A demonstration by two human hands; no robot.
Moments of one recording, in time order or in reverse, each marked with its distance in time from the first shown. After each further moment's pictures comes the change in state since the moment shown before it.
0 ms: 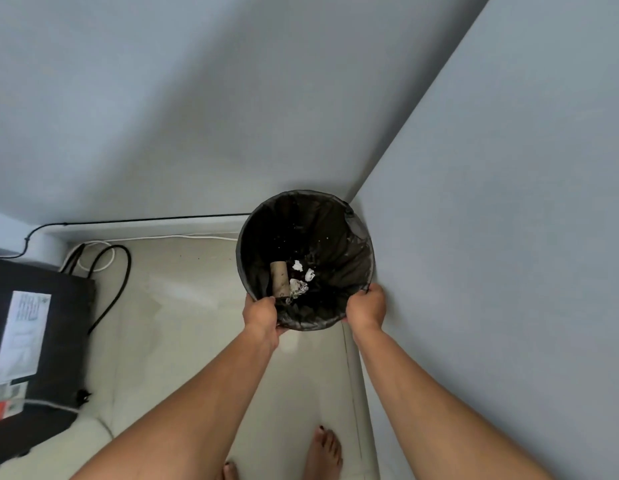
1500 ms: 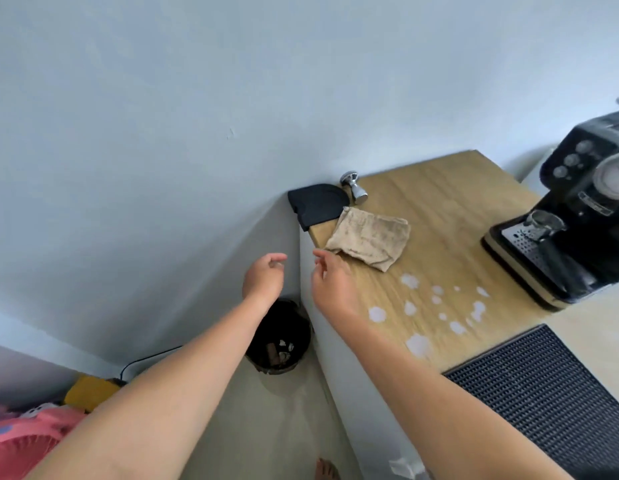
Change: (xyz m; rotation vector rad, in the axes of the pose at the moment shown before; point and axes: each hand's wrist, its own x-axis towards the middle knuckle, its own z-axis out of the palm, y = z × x) left_hand -0.494 0.189 0.098 0.912 -0.144 0.929; right_hand -0.335 -0.246 -0.384 0.040 0.084 -0.808
